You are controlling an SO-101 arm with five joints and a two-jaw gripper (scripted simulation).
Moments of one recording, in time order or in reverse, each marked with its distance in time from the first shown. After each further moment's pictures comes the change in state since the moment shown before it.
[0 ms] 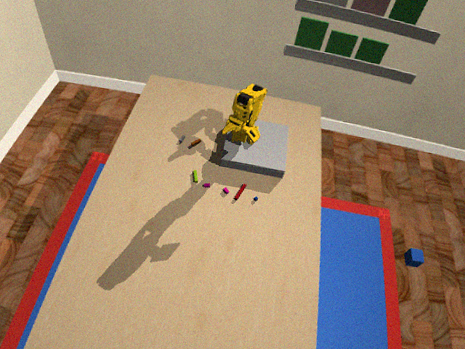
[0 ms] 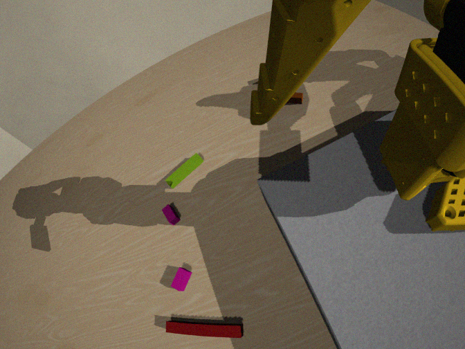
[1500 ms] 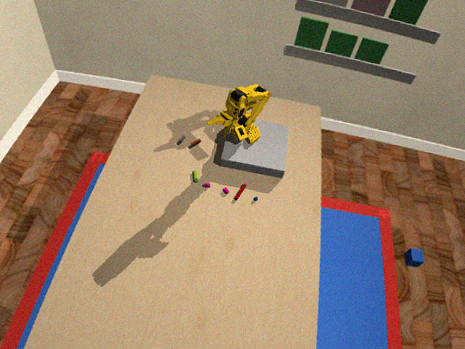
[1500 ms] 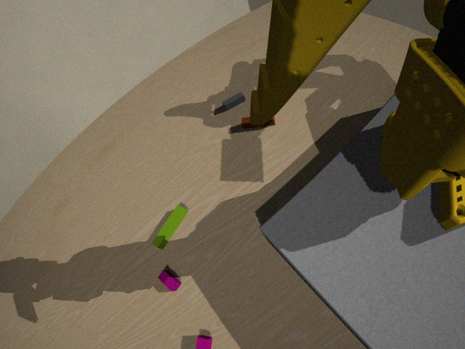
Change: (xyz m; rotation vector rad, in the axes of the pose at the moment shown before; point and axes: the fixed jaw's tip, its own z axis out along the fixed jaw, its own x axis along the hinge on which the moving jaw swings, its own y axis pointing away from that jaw) arm 0.035 0.003 -0.001 0.004 0.083 0.279
